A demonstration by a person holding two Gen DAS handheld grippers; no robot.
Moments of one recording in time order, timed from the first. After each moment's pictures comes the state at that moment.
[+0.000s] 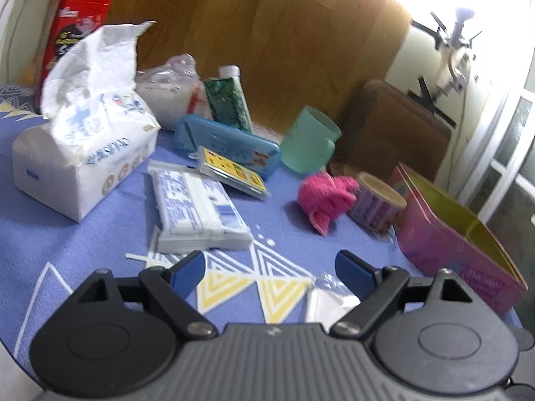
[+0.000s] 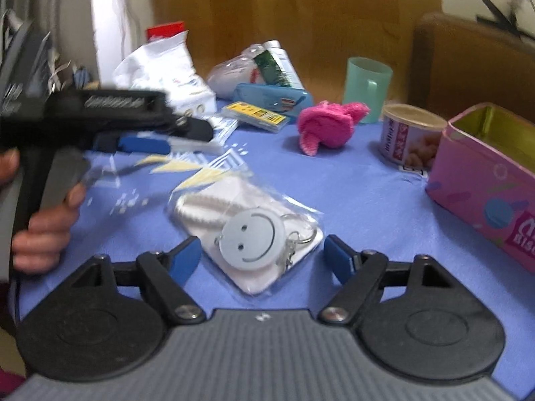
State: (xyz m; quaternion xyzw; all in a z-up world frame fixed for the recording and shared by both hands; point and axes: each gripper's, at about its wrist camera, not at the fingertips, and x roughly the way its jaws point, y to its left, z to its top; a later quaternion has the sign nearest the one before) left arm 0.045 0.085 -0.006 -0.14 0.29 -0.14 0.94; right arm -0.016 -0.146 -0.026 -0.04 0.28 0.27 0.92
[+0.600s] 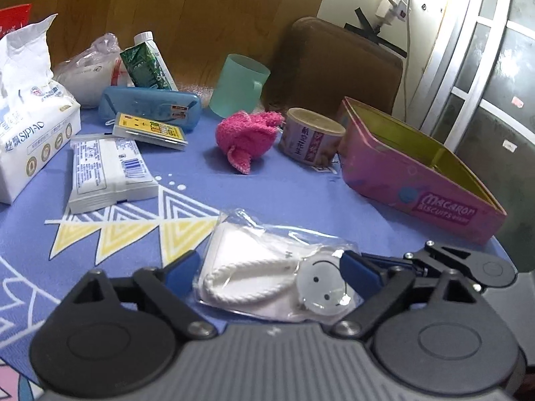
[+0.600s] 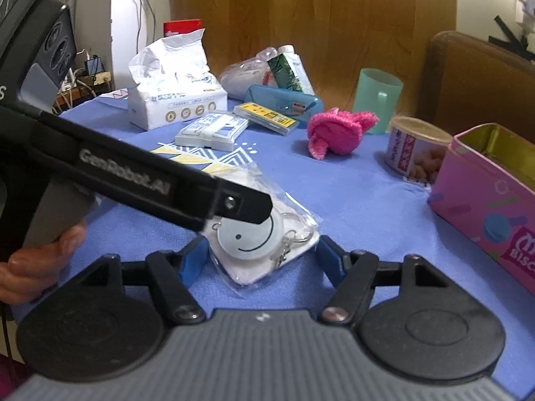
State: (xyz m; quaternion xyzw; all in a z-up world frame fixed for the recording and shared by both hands) left arm 0.024 0.024 -0.010 -0.08 0.34 -0.21 0.91; right arm -0.021 -0.148 -0.028 -0.06 0.26 0.28 0.92
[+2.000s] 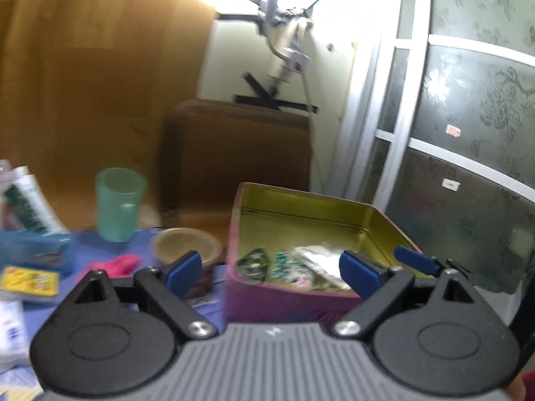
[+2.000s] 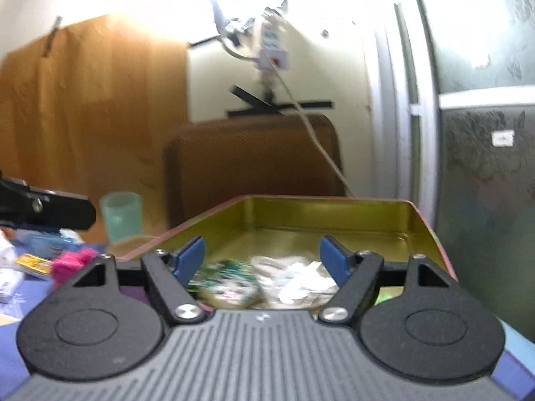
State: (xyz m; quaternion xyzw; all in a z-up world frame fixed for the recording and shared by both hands) left arm 0.042 -0.089 0.072 -0.04 0.21 -0.29 0.93; right arm -0.003 -0.308 0.010 0.06 0.09 -0.03 0.99
